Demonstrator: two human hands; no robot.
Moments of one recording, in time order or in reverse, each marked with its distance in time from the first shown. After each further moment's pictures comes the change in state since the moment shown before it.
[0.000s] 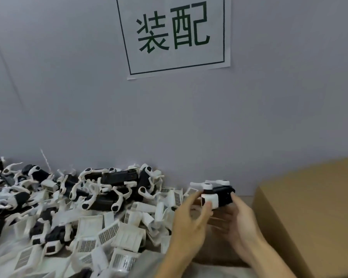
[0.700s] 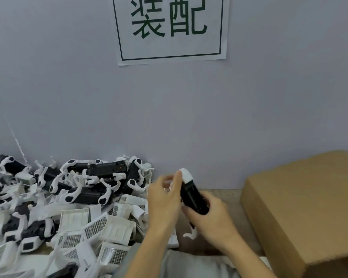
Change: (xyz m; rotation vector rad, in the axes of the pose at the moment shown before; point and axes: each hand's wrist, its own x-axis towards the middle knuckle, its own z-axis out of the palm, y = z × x) left_hand 0.023 0.010 -0.022 -0.070 0.208 -0.233; right_hand -0.005 0.023 0.013 -0.711 -0.069 -0.525
